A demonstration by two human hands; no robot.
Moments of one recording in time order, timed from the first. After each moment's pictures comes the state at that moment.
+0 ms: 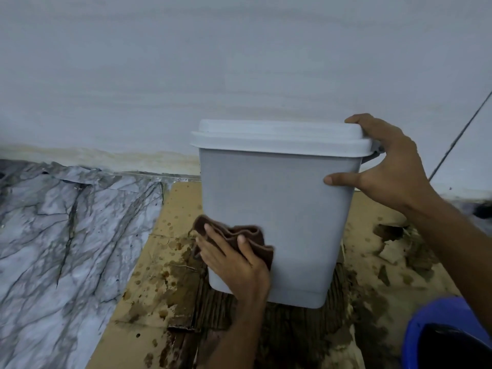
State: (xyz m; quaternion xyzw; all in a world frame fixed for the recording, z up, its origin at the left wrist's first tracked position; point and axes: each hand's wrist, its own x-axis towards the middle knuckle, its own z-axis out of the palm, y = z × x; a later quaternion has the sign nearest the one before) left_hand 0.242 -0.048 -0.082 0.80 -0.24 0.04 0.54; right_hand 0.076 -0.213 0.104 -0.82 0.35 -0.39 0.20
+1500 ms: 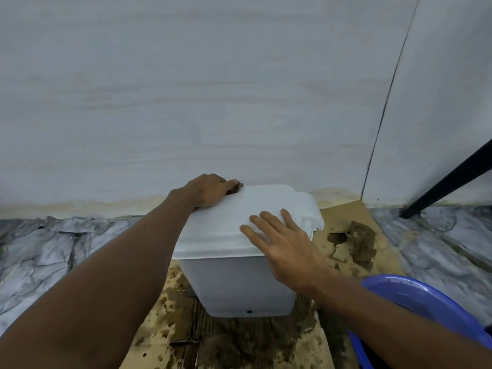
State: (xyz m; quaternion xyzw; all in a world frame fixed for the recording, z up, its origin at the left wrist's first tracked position) left_hand 0.324 -0.086 0.194 0.78 -0.59 -0.20 0.07; right_hand 0.081 -0.037 0.122 -0.93 0.24 -0.21 -0.16
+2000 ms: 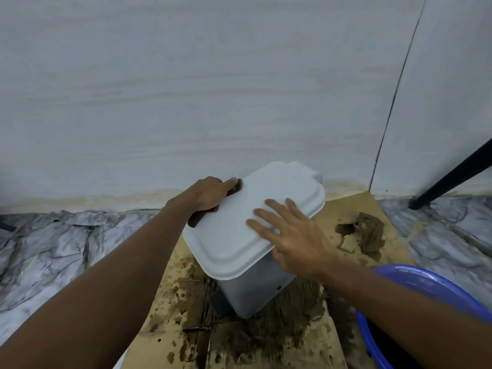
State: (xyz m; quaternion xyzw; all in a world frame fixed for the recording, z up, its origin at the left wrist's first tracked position) left_hand 0.328 -0.055 0.184 0.79 -0.55 -0.24 0.13; right_hand 0.081 -0.041 0.119 -0.95 0.20 -0.18 -0.12
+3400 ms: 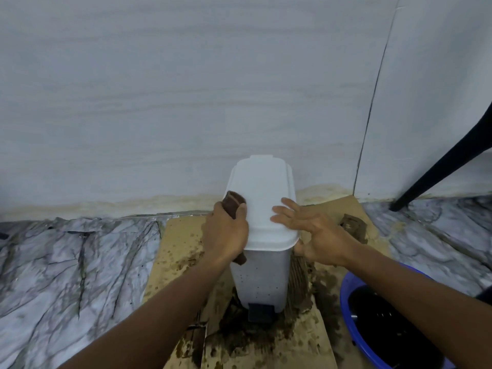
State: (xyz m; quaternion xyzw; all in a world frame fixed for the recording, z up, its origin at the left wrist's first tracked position) left_hand 0.231 0.028 0.152 0.79 -0.41 -0.20 0.41; right_hand 0.017 -0.055 0.126 -0.93 0.19 -0.31 0.11
